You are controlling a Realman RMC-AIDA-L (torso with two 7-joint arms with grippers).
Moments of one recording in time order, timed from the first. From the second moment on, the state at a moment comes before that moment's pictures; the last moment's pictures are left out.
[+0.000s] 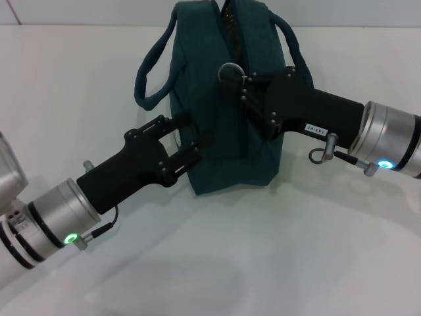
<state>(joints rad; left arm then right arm) -0.43 -2.11 1.24 0.09 0.96 1.53 -0.75 0.61 2.03 -1.85 -0.42 -0.52 -1.31 0.86</state>
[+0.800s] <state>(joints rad) -0.45 -2.11 1.24 0.09 0.96 1.51 -0.74 0.60 2.03 -1.85 -0.43 -0.52 -1.31 0.86</state>
